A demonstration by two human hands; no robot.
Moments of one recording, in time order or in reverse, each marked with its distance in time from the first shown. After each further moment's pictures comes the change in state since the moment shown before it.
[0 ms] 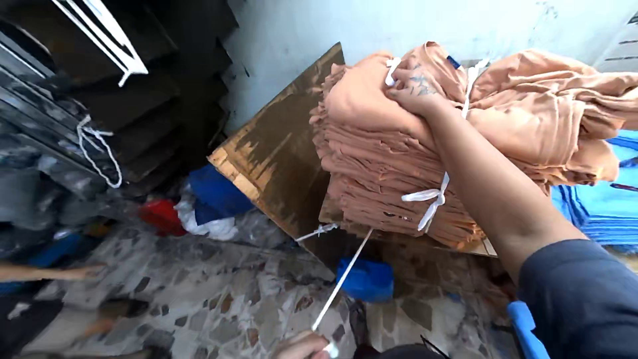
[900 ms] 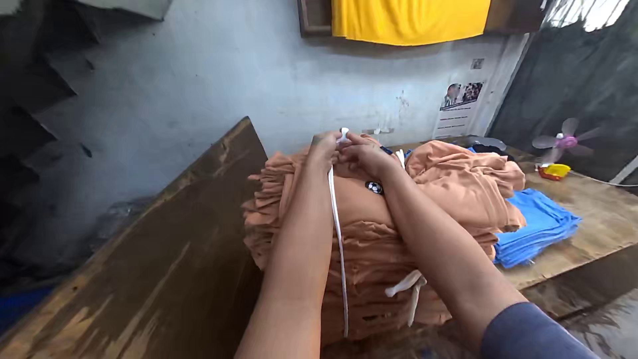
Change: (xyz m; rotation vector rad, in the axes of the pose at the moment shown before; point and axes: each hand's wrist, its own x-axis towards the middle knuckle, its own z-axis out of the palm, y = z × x) left_hand 0.620 0.150 -0.053 -0.595 -0.006 -0.072; right_hand 0.078 0.059 -0.008 0.780 0.078 0.406
